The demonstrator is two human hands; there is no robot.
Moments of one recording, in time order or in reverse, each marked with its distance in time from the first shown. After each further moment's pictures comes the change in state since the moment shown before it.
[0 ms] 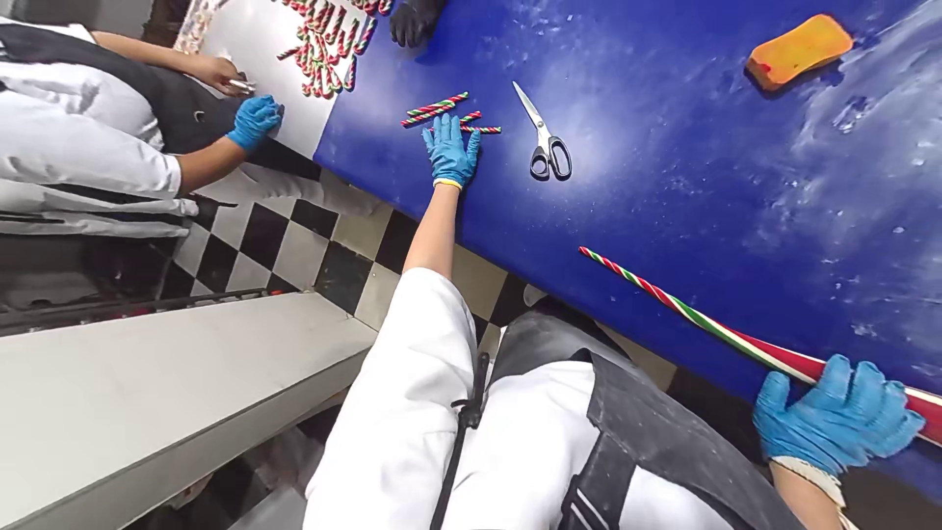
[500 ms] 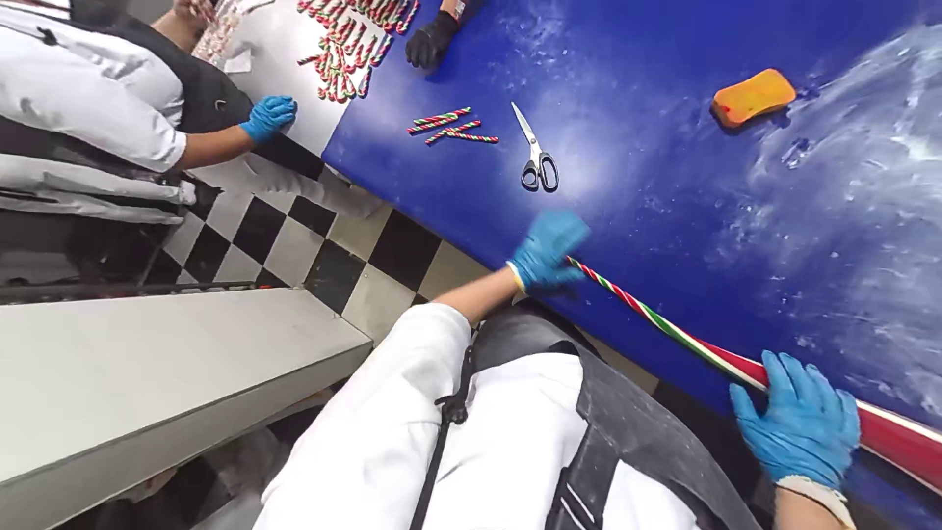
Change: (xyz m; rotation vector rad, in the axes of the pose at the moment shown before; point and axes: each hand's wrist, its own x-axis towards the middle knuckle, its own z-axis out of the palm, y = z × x) left_hand -0.210 0.184 -0.036 -0.356 -0.106 0.706; right_hand 0.032 0.036 -0.022 0.064 -0.232 -0.291
